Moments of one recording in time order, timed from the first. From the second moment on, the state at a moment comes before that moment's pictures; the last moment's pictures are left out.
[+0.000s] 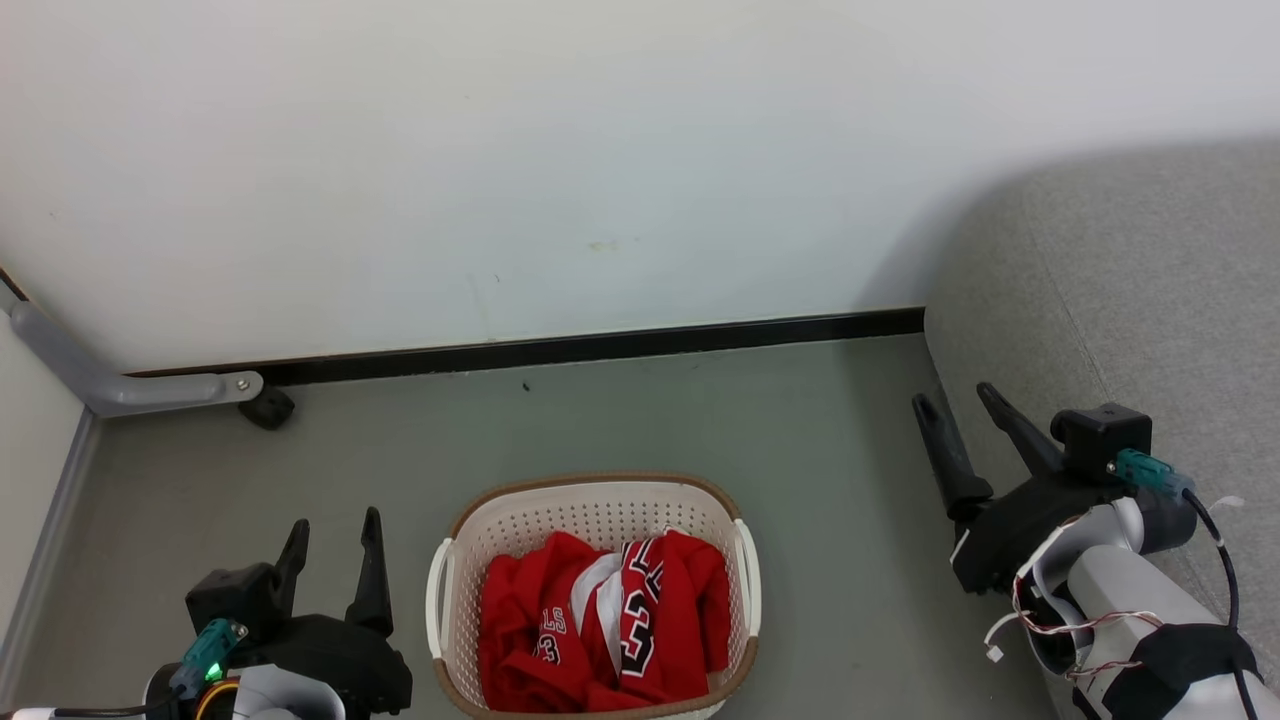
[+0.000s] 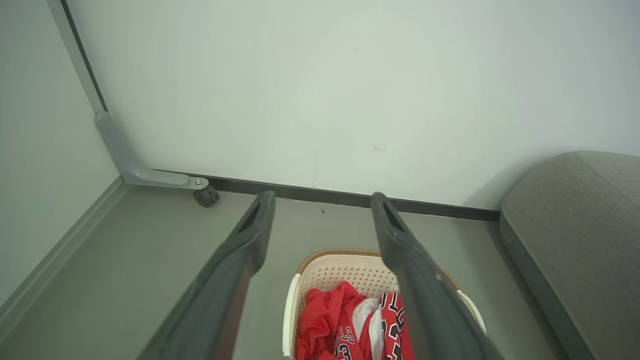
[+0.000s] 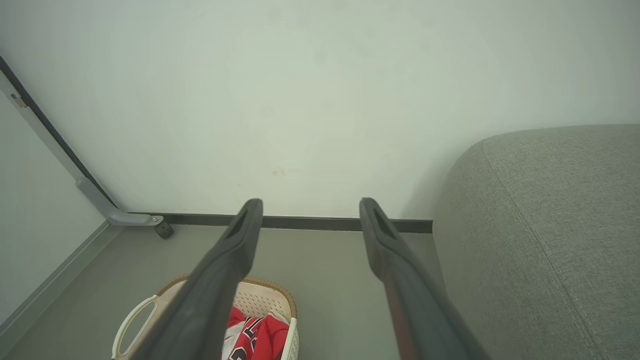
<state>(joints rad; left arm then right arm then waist) -0.26 0.11 -0.10 0.66 -0.42 -0.04 -0.25 -0.52 -0.23 0.54 0.75 0.58 0.07 -0.25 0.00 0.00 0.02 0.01</state>
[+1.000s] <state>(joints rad) -0.29 0.06 -0.08 0.63 -0.38 -0.08 -0.25 -0.57 -0.25 0.45 0.58 0.49 0.05 -0.25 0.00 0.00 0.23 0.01</state>
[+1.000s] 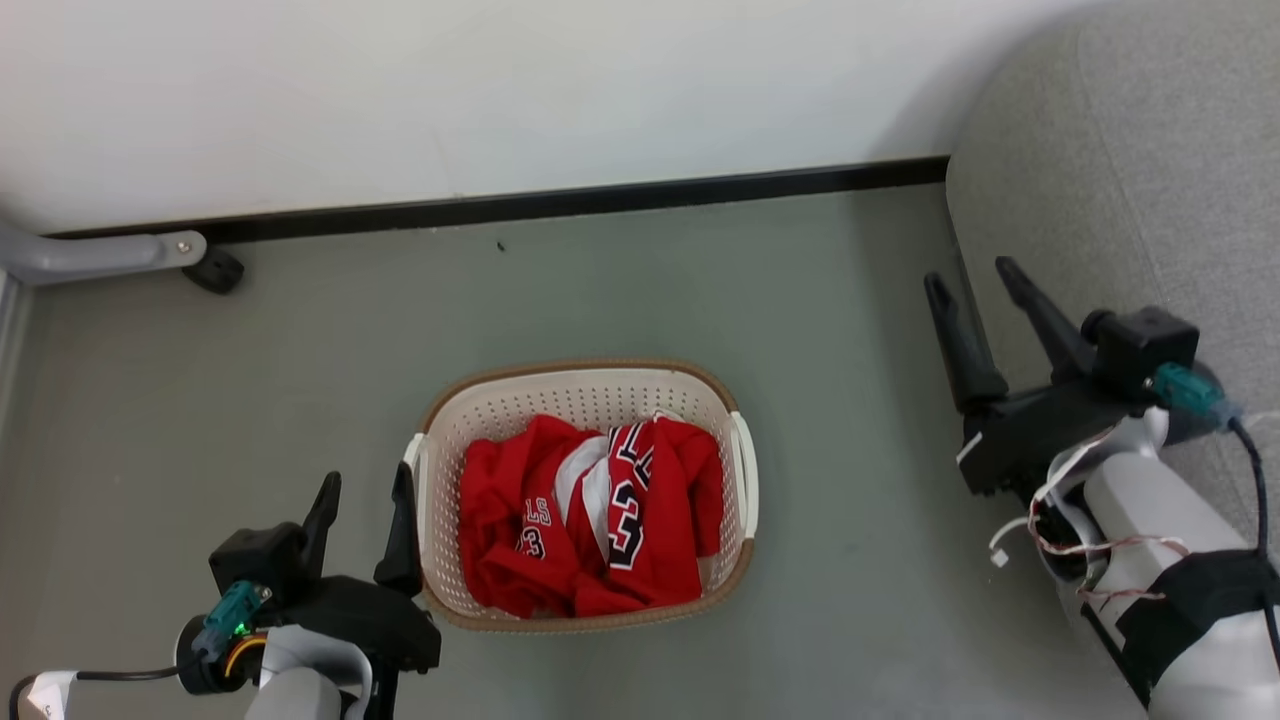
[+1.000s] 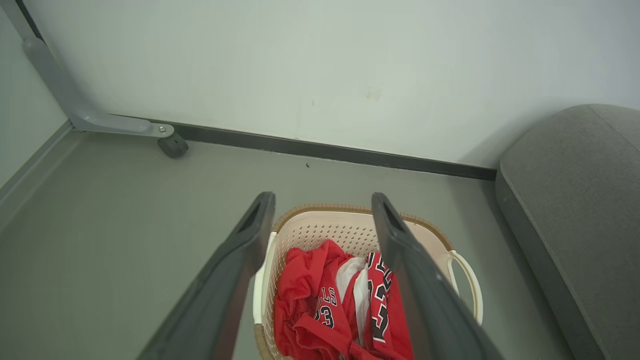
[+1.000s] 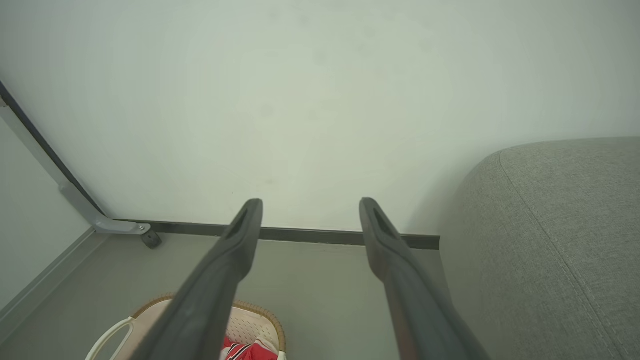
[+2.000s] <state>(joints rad) -0.56 0.03 -0.13 0.74 -0.41 -0.11 -0.25 -0.71 -0.29 0.37 0.36 0.39 0.04 -0.25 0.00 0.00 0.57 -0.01</state>
